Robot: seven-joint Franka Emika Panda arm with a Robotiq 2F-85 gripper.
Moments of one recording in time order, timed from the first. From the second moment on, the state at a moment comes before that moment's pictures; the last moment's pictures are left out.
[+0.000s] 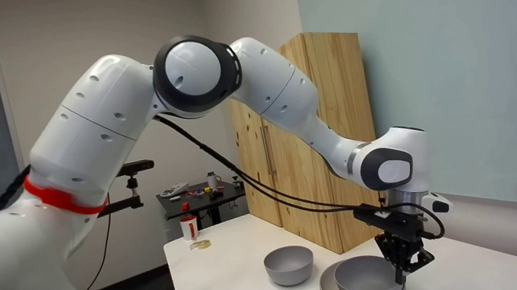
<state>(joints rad) -0.19 0.68 0.03 -1.66 0.09 2.22 -0.32</state>
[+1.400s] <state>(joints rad) -0.19 0.71 0.02 -1.66 0.09 2.22 -0.32</state>
